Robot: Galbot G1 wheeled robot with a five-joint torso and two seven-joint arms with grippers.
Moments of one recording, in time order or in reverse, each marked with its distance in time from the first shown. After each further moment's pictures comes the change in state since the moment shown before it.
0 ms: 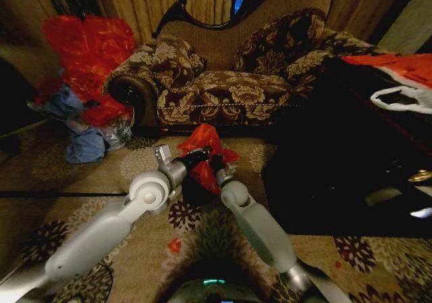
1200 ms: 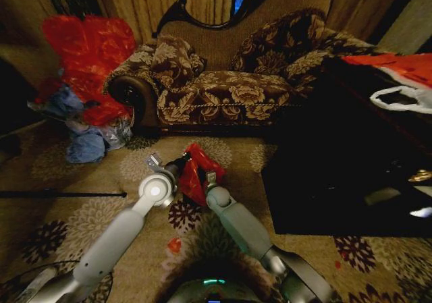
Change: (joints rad) left arm 0.160 -0.161 -0.147 0.154 -0.065 -0.157 -0.293; right arm 0.044 0.027 -0.106 -0.248 -0.042 -0.164 0.033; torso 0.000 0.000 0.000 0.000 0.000
